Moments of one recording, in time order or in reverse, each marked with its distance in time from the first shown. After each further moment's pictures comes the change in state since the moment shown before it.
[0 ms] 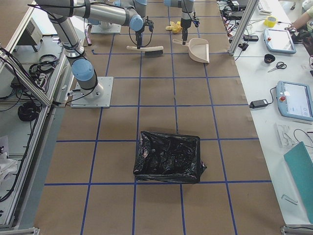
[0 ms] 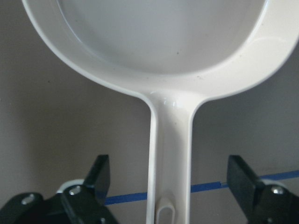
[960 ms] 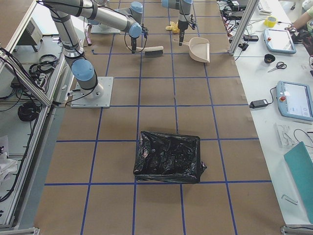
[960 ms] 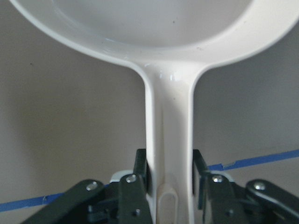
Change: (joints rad) left arm -0.008 0.022 -0.023 -0.003 0.005 0.052; right arm 0.043 0.050 0.049 -0.058 0.036 0.052
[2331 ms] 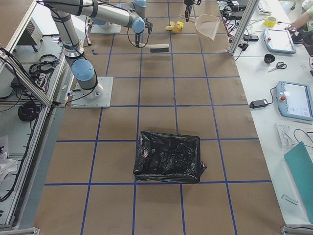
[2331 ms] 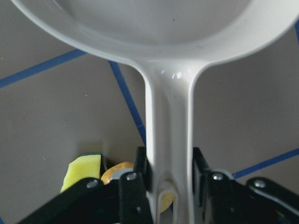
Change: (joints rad) left arm 0.293 0.114 0.020 -0.098 0.071 0.569; right arm -0.018 0.003 -0.117 0.033 -0.025 0.235
